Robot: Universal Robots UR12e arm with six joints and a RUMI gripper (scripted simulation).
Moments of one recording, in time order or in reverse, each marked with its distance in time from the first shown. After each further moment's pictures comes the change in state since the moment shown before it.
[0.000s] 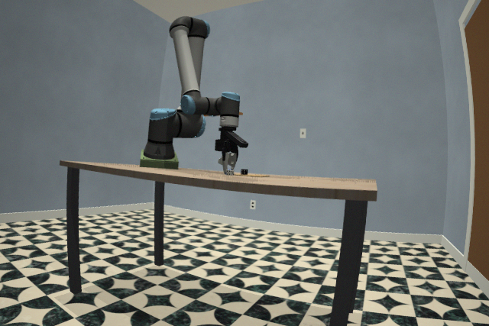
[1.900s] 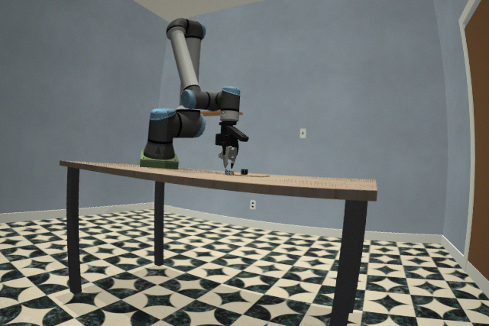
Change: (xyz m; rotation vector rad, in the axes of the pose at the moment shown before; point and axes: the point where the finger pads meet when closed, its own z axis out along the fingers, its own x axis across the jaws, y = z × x) arm 0.000 0.000 -0.028 0.000 0.000 0.000
